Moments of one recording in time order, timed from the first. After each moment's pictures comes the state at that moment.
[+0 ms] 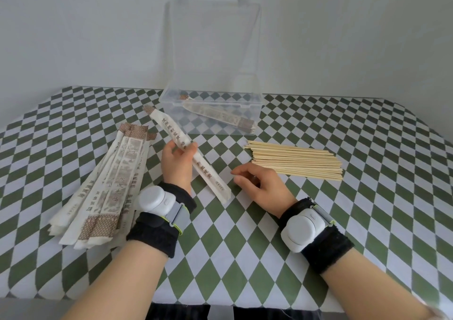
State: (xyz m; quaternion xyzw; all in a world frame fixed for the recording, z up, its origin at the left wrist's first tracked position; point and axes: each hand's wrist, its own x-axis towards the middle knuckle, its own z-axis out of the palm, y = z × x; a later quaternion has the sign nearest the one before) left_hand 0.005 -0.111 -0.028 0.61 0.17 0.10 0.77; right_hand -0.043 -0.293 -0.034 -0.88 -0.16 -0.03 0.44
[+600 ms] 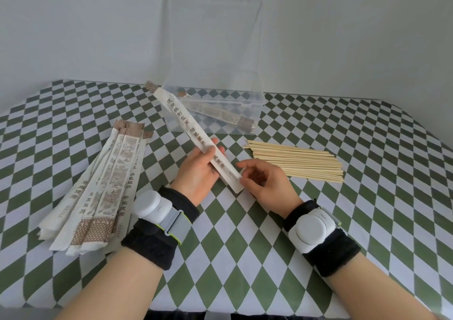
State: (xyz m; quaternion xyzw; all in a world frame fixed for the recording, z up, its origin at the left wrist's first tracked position) left_hand -0.006 -0.131 -0.022 0.42 0.04 -0.12 0.90; right_hand -0.040 -0.295 -0.032 -0.85 -0.13 -0.03 0.51
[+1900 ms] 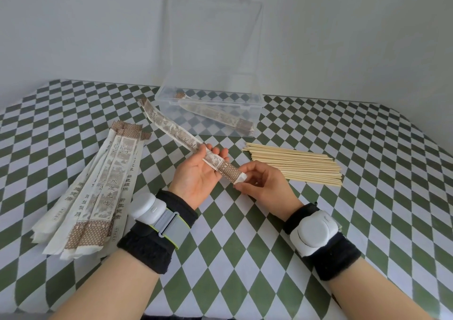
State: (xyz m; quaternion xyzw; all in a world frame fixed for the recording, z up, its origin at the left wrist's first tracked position) left_hand -0.006 -0.131 -0.019 0.28 0.03 -0.16 0.94; right_hand -0.038 -0.294 -0.030 -0.81 -0.09 0.01 0.58
